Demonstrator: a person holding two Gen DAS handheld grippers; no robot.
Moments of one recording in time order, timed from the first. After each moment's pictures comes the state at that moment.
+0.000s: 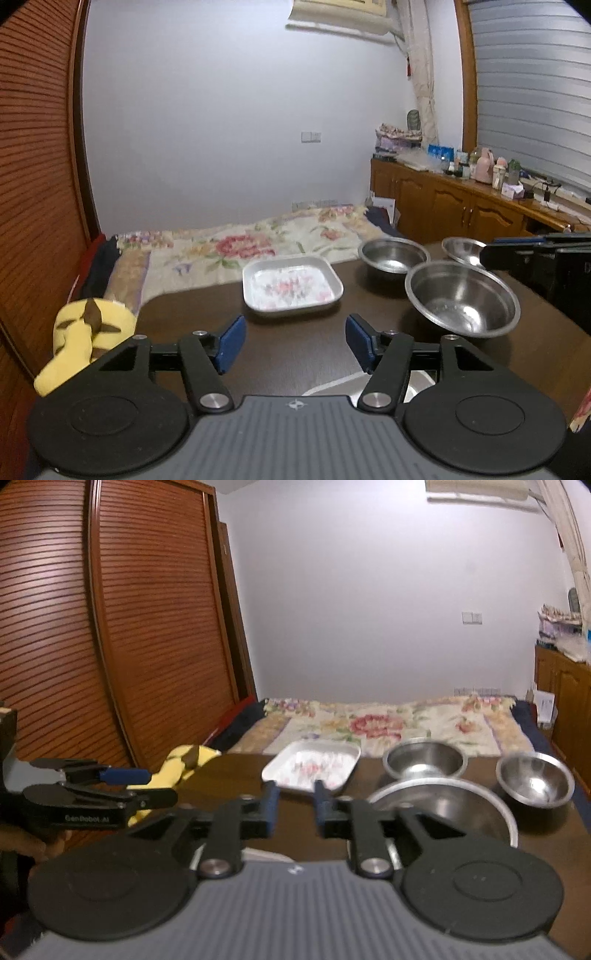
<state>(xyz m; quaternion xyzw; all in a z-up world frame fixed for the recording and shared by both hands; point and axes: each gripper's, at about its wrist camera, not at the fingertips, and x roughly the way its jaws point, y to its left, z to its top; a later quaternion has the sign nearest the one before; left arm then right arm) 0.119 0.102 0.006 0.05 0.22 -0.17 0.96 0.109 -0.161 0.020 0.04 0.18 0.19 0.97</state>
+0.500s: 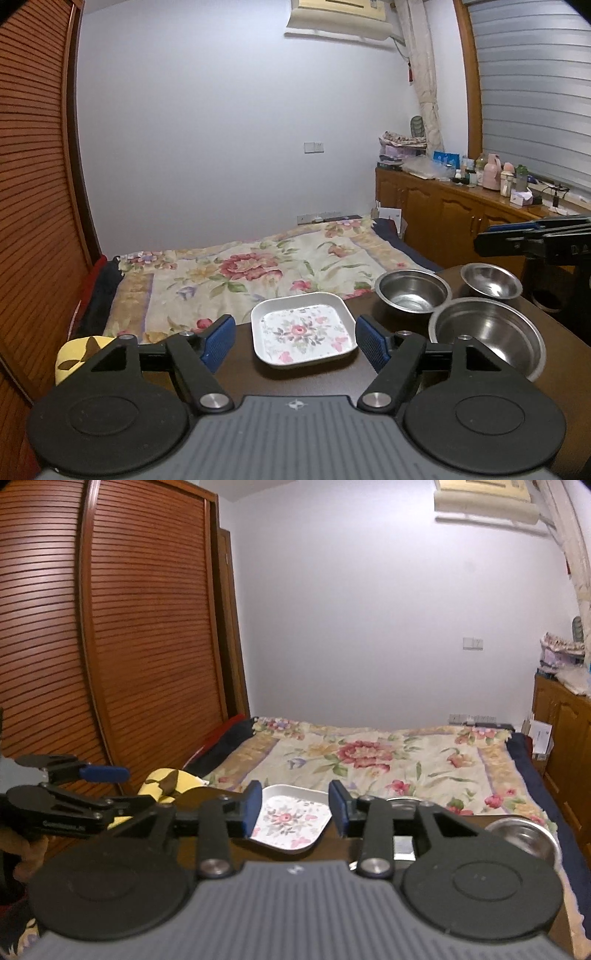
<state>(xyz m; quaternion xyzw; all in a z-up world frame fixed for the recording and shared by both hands) 0.179 0.089 0.029 0.06 0.21 -0.16 0.96 0.177 -0.175 0.039 0.02 0.18 0.19 0.97</state>
